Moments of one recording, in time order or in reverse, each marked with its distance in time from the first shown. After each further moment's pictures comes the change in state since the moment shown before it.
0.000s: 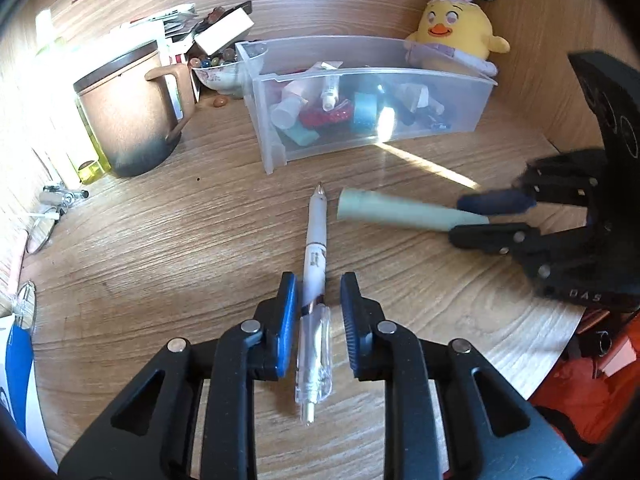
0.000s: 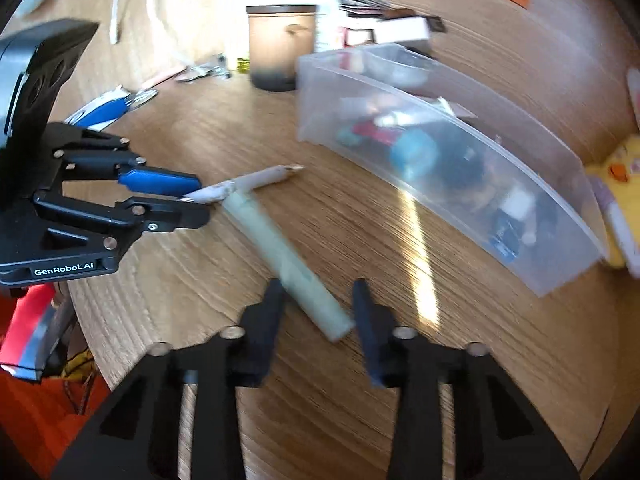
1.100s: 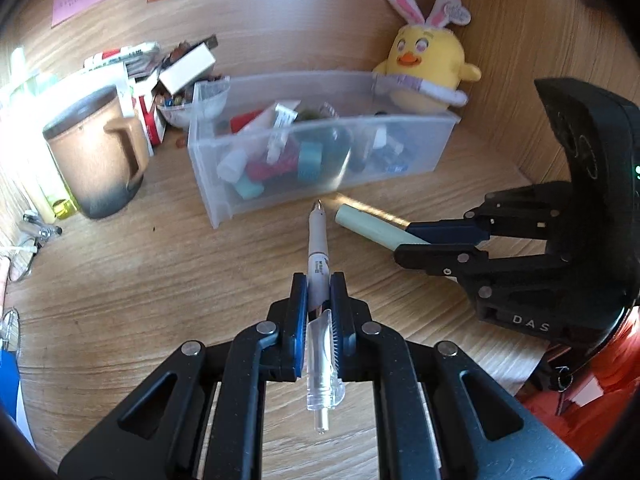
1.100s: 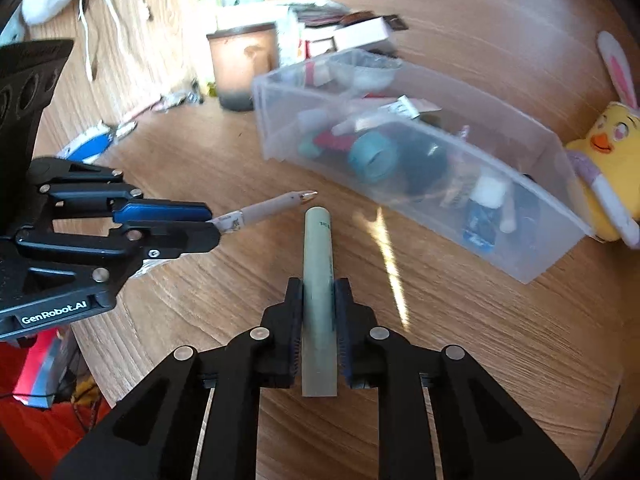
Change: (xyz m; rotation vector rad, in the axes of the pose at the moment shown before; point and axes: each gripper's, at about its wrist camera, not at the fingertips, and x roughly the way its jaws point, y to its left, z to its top) left arm -0.010 -0.034 0.031 0.003 -0.088 -0.082; right arm -0.012 -0.025 0.003 0.094 -0.074 0.002
